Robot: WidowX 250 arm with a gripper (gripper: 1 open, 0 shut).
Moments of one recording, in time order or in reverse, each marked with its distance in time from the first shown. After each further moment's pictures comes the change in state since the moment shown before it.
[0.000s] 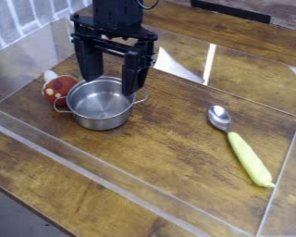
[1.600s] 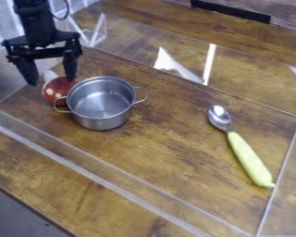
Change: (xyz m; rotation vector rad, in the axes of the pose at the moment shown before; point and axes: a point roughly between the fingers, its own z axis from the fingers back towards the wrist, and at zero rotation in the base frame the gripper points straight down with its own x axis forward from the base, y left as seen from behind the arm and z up) arm 0.029 0.136 -0.056 -0.046 -0.155 0.647
